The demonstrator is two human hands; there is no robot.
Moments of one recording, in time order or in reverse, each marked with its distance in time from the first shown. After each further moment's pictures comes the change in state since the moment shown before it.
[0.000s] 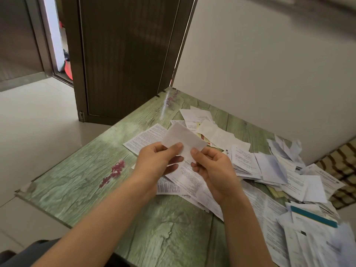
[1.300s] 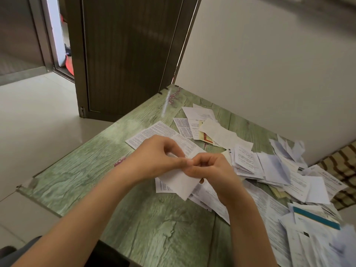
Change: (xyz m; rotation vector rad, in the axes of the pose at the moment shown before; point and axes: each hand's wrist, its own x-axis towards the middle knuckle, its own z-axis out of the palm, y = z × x) left_hand 0.005 0.019 -0.022 0.920 -0.258 0.263; right_hand -0.009 -0.007 0.001 -0.395 -0.195 -0.033
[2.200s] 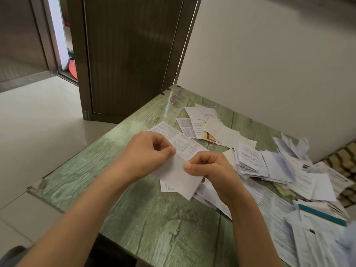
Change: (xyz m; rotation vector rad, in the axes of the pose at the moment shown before) left_hand -0.007 -0.011 -0.012 -0.077 0.194 0.019; right_hand 0.002 0.001 0.008 0.033 -0.039 0.019
